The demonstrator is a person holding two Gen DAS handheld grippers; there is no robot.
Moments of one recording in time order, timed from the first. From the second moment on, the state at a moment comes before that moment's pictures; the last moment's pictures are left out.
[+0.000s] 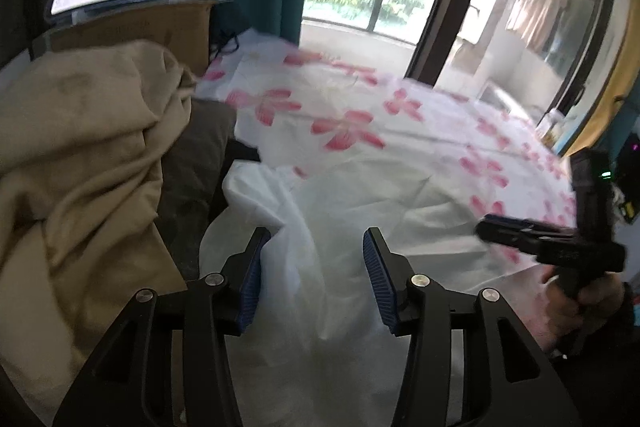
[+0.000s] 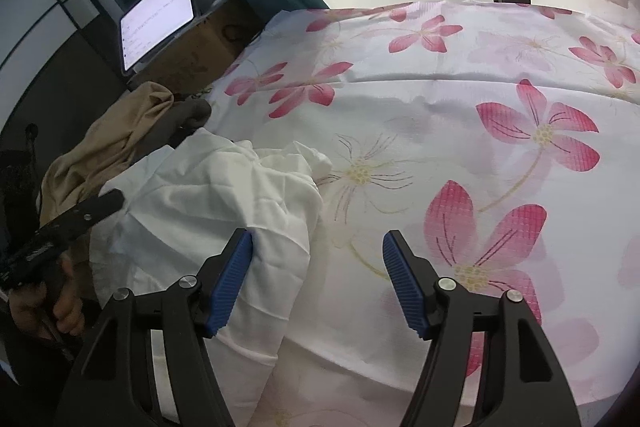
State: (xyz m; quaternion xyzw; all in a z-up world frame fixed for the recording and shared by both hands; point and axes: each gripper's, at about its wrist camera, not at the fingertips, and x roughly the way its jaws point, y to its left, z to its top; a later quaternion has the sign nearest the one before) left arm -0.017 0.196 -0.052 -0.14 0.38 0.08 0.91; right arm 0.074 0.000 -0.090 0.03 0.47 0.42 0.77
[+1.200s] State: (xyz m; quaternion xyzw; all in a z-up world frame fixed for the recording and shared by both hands) left arm -0.014 0.131 -0.018 -0.13 0.32 0.08 0.94; right arm 0.057 -0.083 -0.065 0.04 0.41 0.35 0.84
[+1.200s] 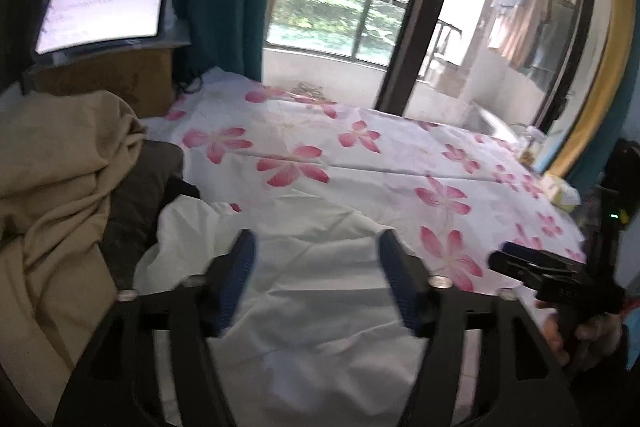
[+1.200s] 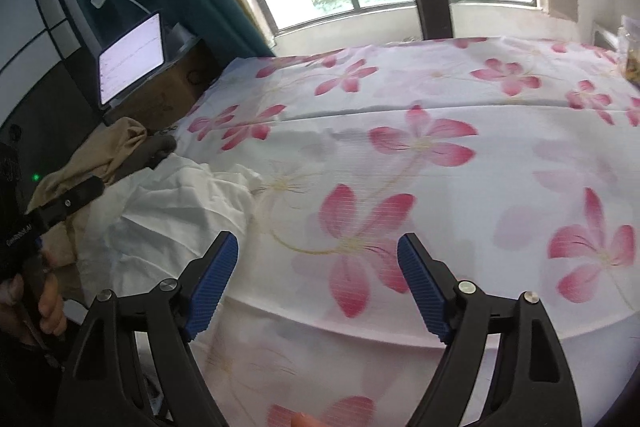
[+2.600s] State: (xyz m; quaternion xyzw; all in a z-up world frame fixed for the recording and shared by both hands) left arm -0.017 0.007 0.065 -0.03 0.15 0.13 0.98; right arm 0.038 -0.254 0.043 0.01 0.22 0.13 0.97
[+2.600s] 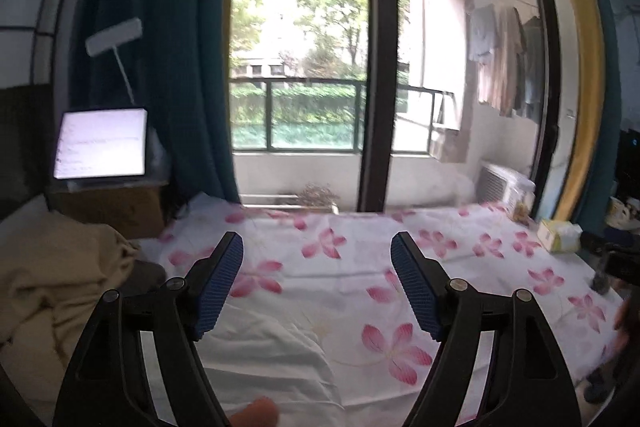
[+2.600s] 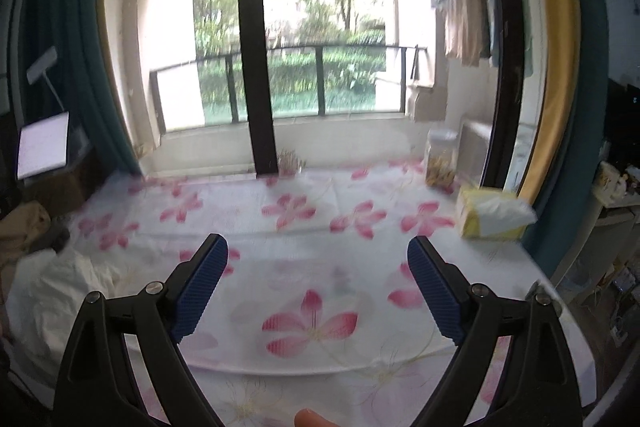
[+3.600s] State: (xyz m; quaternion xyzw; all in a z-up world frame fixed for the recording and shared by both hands) left arm -0.070 0.035 0.055 -0.07 0.07 0.08 0.99; right arm -0.022 -0.240 0.077 0.01 0.09 0.14 0.99
